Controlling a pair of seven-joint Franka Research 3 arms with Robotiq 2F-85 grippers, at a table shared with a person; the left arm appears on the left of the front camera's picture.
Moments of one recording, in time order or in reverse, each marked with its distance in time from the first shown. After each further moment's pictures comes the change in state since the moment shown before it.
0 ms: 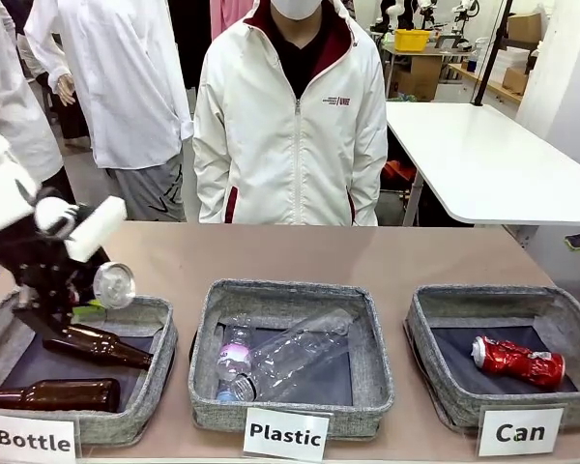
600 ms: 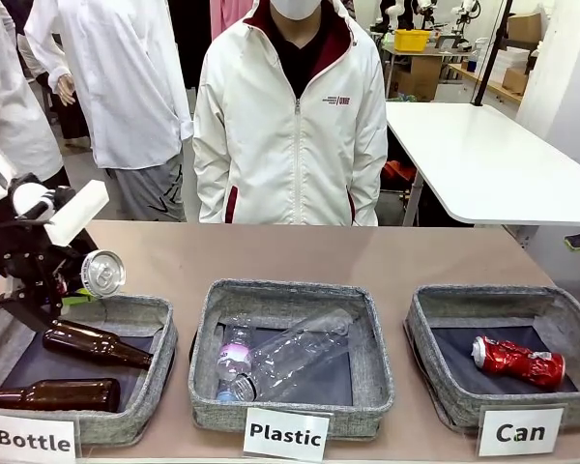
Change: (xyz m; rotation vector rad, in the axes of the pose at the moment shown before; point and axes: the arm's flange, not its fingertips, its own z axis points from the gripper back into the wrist) left arm -0.008 -0.002 0.014 0.021 -0.032 0.021; right arm 0.000 0.000 0.000 0.000 0.001 0.000
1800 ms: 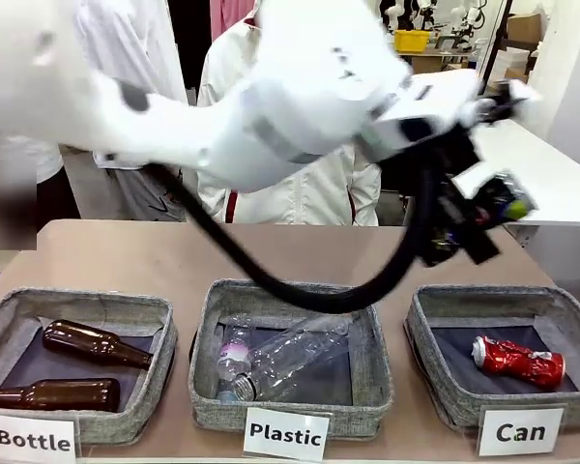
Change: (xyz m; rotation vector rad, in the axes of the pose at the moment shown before) left arm 0.432 0.131 -0.127 -0.135 -0.372 0.075; right arm -0.080 0.028 0.123 -0.310 -0.003 -0.100
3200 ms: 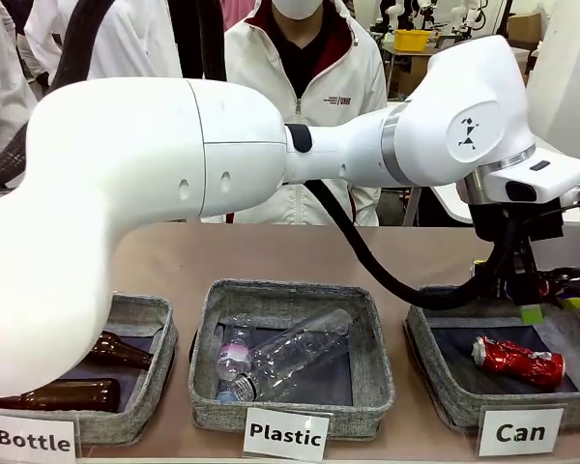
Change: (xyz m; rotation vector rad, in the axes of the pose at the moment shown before) left arm 0.030 0.053 -0.125 -0.184 0.234 -0.175; right arm 0.007 0.004 -0.007 -0.004 0.023 0.012
